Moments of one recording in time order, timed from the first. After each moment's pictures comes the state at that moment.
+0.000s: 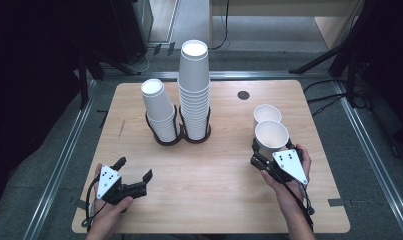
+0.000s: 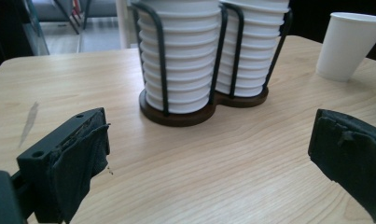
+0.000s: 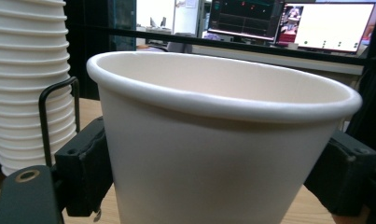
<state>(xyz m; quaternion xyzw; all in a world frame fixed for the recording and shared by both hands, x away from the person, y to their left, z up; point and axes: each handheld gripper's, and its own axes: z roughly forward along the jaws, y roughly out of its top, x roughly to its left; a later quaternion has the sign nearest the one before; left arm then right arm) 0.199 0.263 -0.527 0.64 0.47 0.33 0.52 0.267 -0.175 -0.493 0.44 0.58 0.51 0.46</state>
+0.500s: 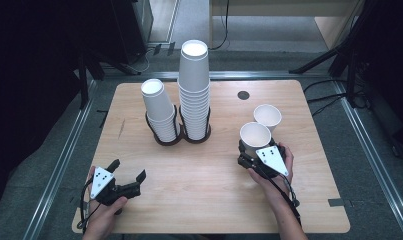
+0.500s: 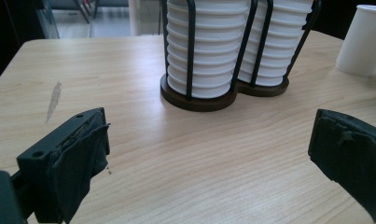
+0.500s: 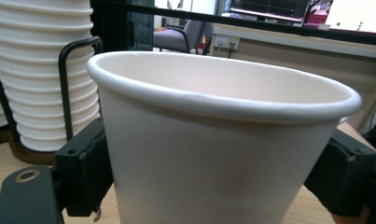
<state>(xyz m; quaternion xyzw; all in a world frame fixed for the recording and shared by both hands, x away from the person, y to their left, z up) 0.198 0.278 -0.535 0.64 0.49 0.32 0.50 0.288 -0.149 -0.522 0.43 0.62 0.50 0.43</state>
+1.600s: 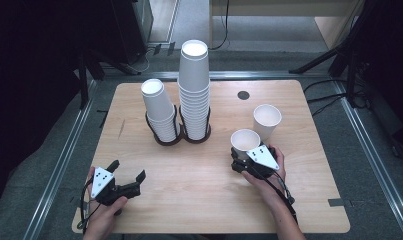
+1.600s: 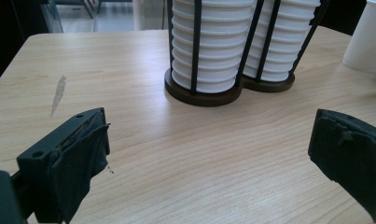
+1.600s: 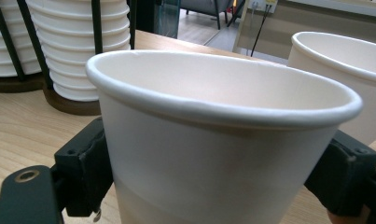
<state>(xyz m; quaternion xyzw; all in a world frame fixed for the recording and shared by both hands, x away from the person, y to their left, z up) 0.198 0.278 -0.537 0.64 0.50 0.32 0.49 0.292 -0.138 -0.534 0.42 0.69 0.47 0.37</state>
